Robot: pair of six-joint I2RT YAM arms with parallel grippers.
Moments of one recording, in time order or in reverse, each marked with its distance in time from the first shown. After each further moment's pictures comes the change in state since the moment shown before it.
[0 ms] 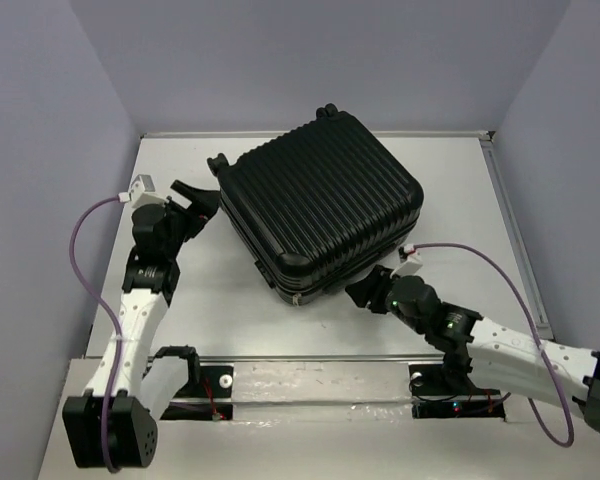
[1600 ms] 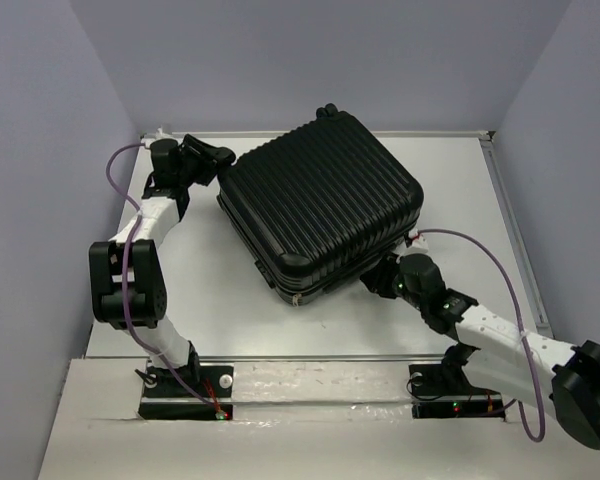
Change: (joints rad) left arm 0.048 0.804 0.519 0.189 0.223 -0.134; right arm -0.319 0.106 -0.005 0.075 -0.209 -0.155
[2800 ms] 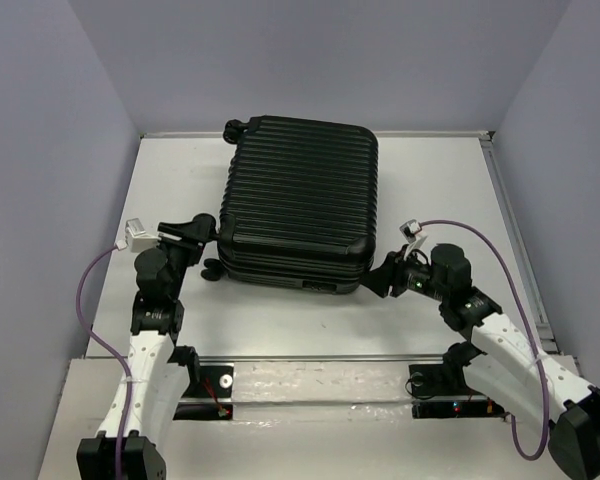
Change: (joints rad) left arm -0.022 -1.060 -0.846 0.003 -0.231 -0.146; right arm -0.224 -0.160 0.056 -0.043 -0.606 -0.354
